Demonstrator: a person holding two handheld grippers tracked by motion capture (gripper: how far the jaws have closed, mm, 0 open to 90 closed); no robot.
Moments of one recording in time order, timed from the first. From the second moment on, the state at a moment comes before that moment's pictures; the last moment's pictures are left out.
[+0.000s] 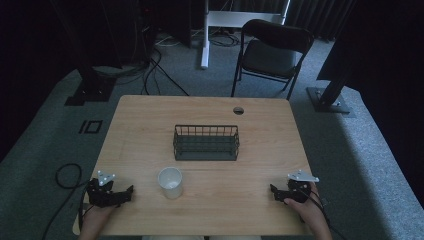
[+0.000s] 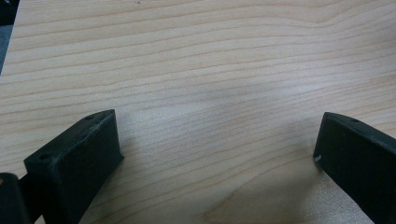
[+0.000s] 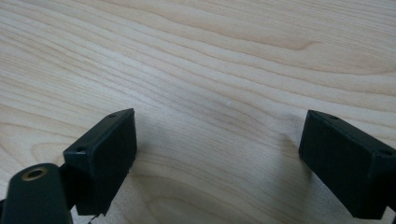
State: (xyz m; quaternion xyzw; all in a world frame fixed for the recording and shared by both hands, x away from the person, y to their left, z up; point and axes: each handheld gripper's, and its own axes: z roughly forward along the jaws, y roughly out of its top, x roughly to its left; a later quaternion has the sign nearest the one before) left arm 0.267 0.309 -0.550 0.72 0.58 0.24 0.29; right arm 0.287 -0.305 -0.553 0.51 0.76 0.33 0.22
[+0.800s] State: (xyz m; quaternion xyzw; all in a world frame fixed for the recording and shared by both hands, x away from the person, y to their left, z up) left arm 0.267 0.309 -0.550 0.72 0.58 0.24 0.29; right arm 0.287 -0.306 -0.553 0.51 0.76 0.33 0.22
